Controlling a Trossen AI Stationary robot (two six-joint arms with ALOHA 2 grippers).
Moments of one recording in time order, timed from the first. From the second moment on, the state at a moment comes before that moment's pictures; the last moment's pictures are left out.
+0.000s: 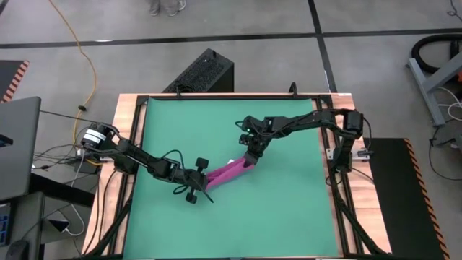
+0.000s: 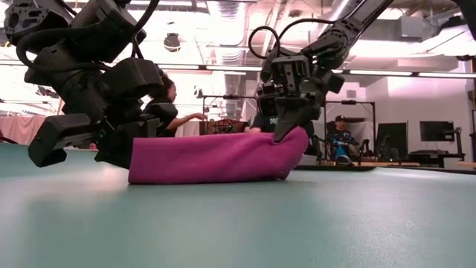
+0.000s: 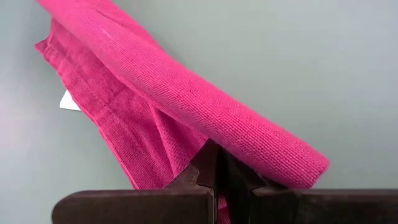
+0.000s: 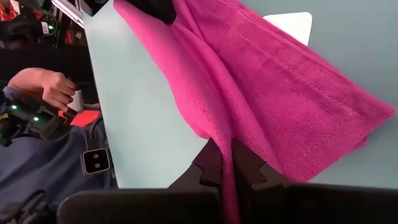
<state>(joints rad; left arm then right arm) -0.27 1.64 0.51 0.29 -0.17 0.19 -0.28 1.79 1.05 -0.30 -0.74 0.44</state>
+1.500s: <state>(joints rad) -0.40 1.44 0.68 -0.33 -0.33 0.12 -0.29 2.01 1.18 -0.35 -0.71 0.41</state>
